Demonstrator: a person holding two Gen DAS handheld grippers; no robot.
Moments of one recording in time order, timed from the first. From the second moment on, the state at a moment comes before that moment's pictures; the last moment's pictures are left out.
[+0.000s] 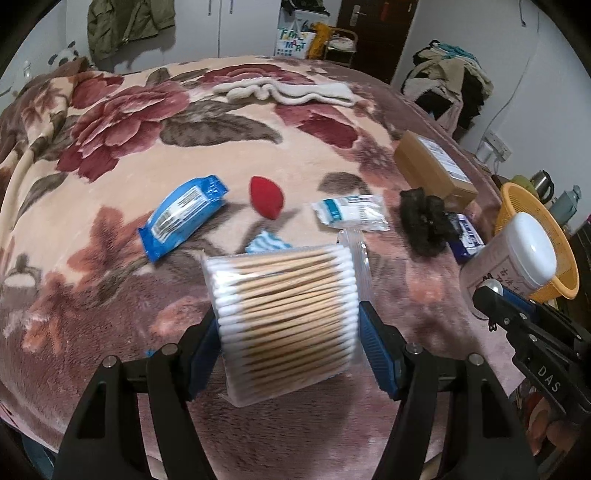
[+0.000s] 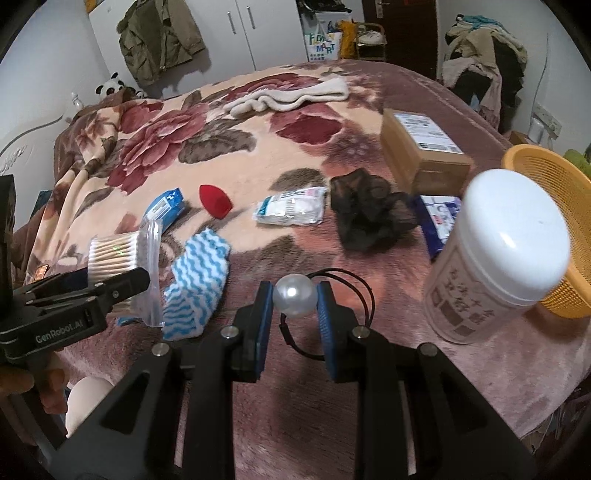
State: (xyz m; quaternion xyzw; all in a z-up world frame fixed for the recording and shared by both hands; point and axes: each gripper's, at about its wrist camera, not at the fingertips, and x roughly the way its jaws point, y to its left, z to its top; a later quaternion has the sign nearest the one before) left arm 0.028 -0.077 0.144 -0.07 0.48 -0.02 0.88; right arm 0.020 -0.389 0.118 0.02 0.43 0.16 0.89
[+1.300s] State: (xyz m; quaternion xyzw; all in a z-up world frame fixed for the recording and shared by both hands) left arm 0.037 -0.175 0.187 -0.03 0.46 -0.09 0.88; right arm 0.016 -0.464 0.172 0.05 0.38 0.13 0.91
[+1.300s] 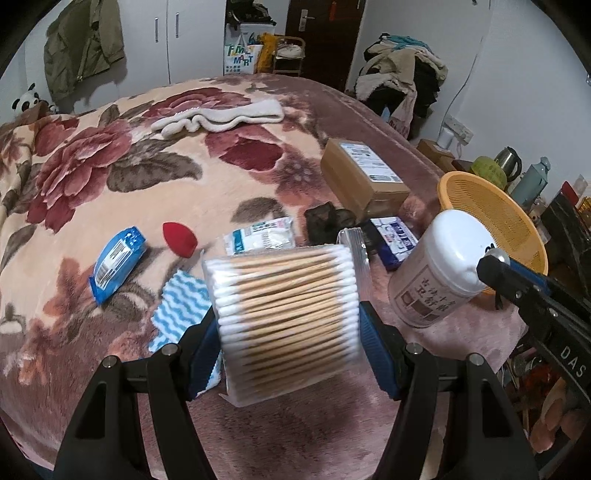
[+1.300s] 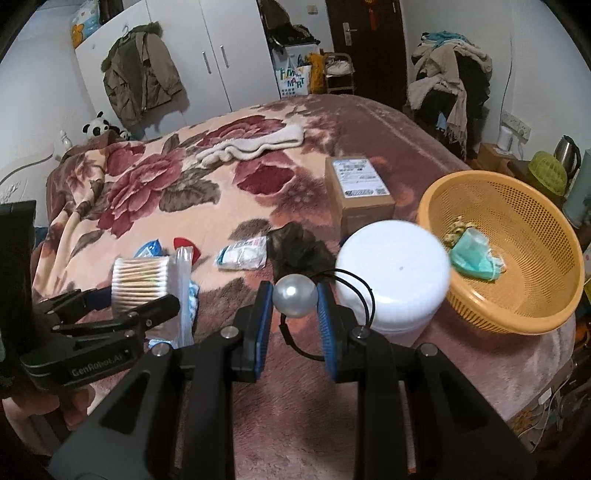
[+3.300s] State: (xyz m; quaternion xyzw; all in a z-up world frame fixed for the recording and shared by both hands) left arm 0.118 -0.442 0.236 0.07 0.42 -0.27 0.86; right arm 0.061 -0.685 0.166 0.17 0.37 -0.05 0.91
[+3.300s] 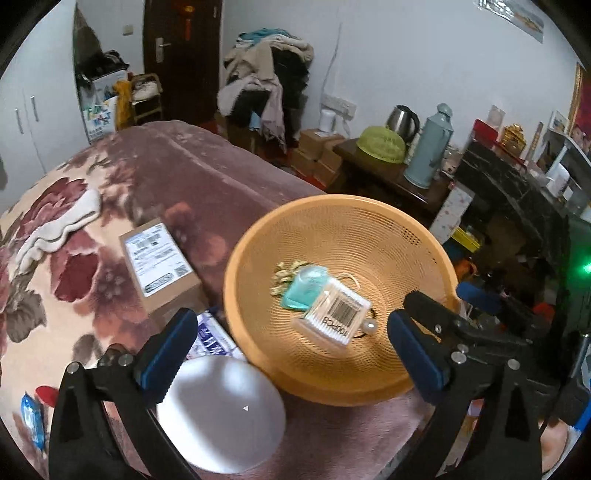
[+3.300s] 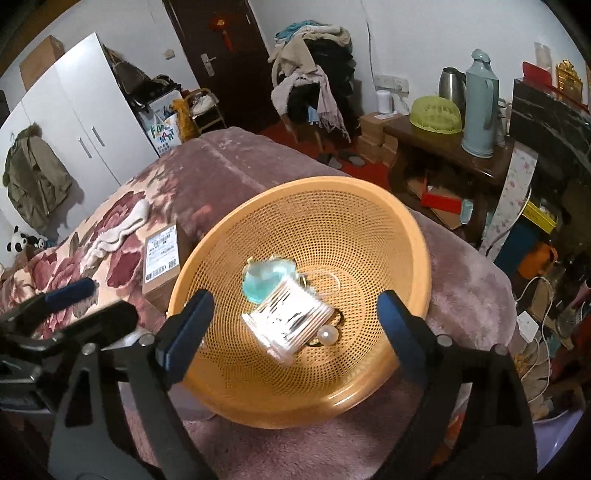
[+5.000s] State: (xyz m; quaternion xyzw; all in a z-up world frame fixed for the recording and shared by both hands) left arm 0.079 -0.179 0.203 -0.03 0.44 -0.12 0.89; right arm 0.051 -0.479 0.183 0.04 0.40 0.07 0.91
